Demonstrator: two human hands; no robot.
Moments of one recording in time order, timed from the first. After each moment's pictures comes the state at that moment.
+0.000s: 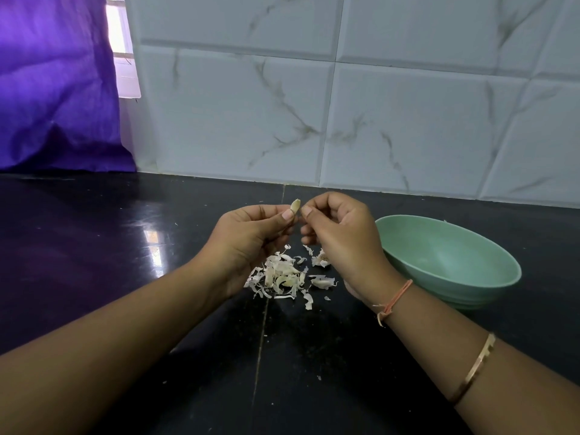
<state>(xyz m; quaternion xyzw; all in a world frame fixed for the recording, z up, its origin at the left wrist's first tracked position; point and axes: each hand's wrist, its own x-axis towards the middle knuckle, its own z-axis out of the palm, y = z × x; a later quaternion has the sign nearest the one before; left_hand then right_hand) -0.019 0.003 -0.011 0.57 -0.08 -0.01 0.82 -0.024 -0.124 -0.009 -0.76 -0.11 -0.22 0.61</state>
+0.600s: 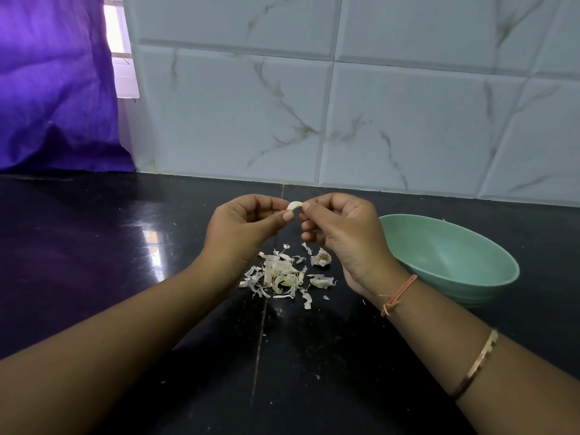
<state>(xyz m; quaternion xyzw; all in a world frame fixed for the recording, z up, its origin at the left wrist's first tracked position) -0.019 0.005 -0.013 0.66 -0.12 0.14 0.73 -0.026 -0.128 -0.004 -0.70 -0.09 -0.16 0.69</state>
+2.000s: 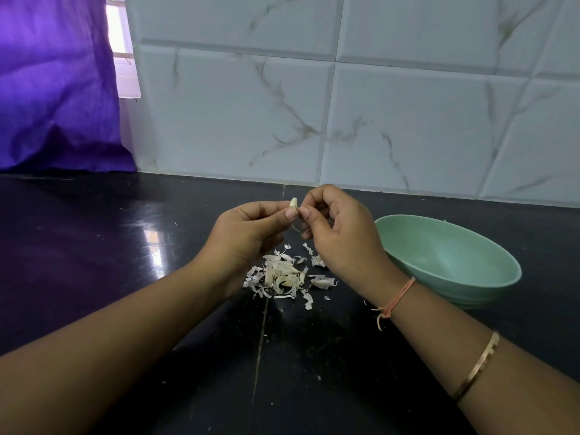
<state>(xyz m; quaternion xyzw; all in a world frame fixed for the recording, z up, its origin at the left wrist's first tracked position) -0.022 0.005 -0.011 0.62 -0.10 0.02 0.78 -0.019 -0.131 -0.009 -0.81 -0.21 -0.29 0.47</state>
